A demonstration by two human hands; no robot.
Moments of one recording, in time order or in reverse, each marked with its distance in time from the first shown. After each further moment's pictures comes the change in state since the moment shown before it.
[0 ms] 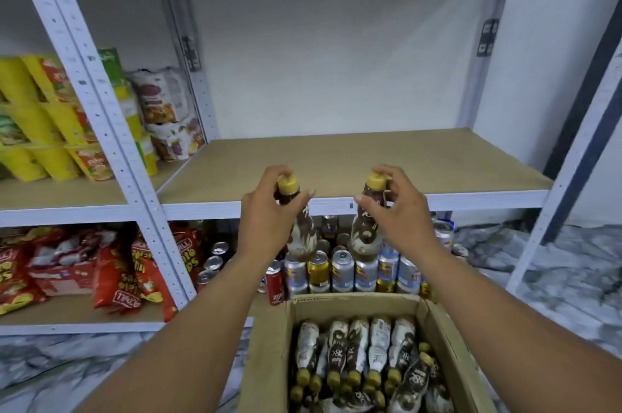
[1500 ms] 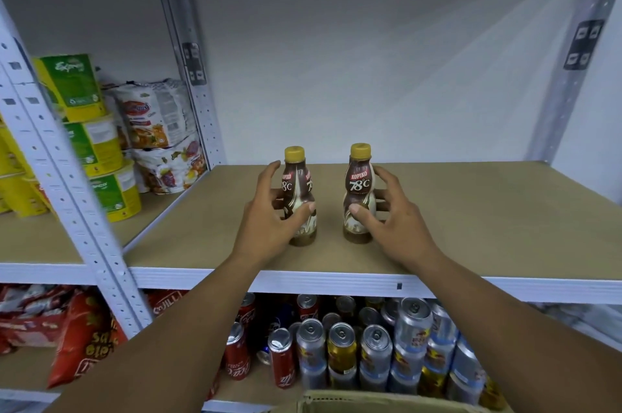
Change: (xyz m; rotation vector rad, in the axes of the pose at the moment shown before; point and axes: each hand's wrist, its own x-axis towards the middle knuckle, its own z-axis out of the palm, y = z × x) left_hand 0.153 -0.133 0.040 -0.064 -0.119 -0.122; right_hand 0.168 0.066 0.098 -0.015 -0.164 -0.059
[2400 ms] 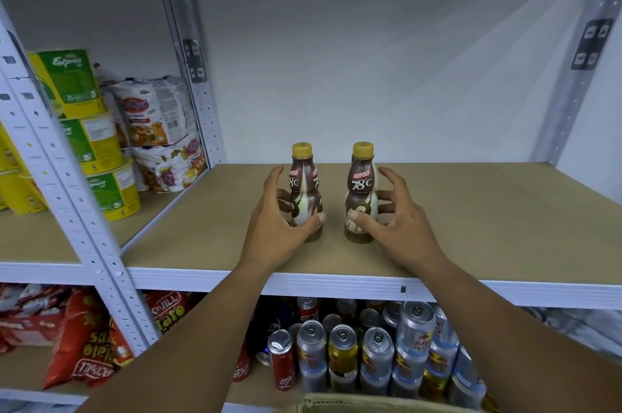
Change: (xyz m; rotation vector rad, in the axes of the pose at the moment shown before) left_hand -0.004 -0.007 0.011 0.129 0.042 0.016; right_hand 0.002 0.008 0.003 -0.007 0.024 0.019
